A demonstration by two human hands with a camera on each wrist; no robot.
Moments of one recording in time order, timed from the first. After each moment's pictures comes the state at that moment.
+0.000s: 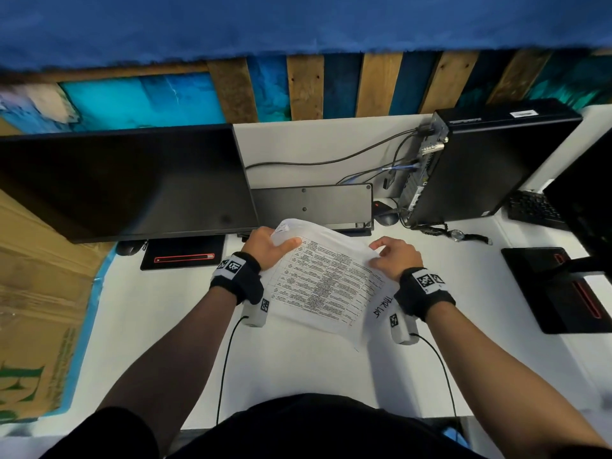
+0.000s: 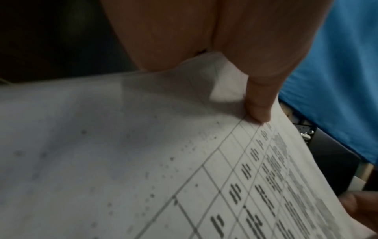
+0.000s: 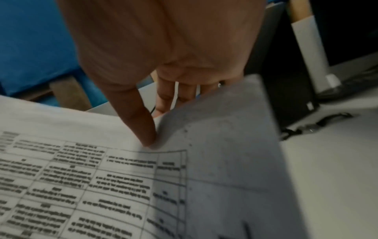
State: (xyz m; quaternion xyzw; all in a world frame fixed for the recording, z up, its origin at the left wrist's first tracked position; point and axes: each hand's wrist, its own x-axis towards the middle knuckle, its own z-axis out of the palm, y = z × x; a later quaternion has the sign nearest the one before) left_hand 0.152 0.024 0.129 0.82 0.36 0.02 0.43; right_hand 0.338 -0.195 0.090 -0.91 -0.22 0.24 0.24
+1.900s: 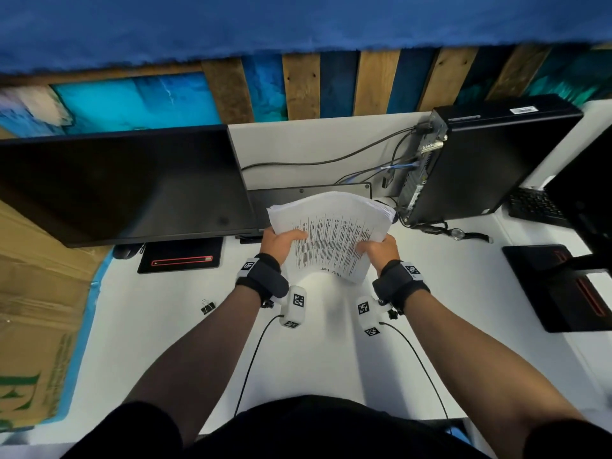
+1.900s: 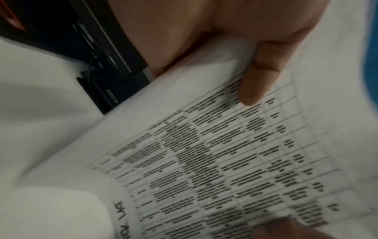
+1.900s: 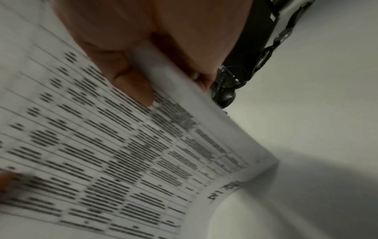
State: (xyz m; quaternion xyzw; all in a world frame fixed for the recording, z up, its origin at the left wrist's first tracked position) left_hand 0.189 0.001 0.118 0.56 0.40 0.19 0.70; right_hand 0.322 -0.158 0.088 -0.72 -0.04 0.29 0.63
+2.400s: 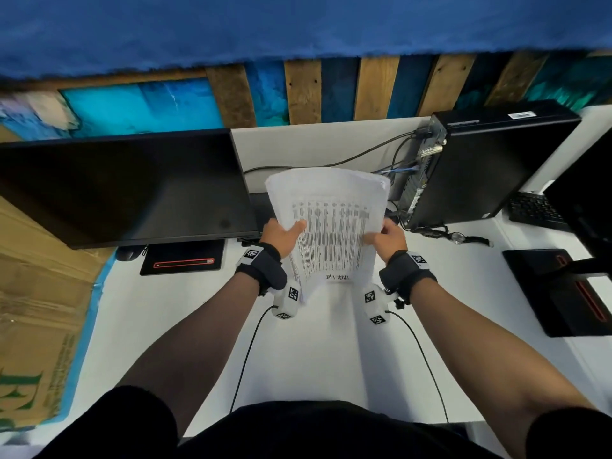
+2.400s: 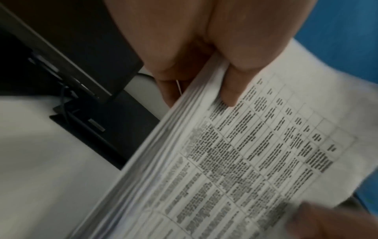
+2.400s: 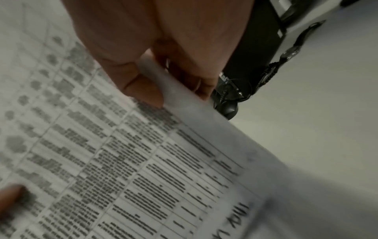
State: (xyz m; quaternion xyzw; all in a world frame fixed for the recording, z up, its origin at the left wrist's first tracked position) left_hand 0.200 0.018 0.113 0.67 0.45 0.14 0.57; right_hand 0.352 -0.154 0.087 -0.77 -0.09 0.24 0.58
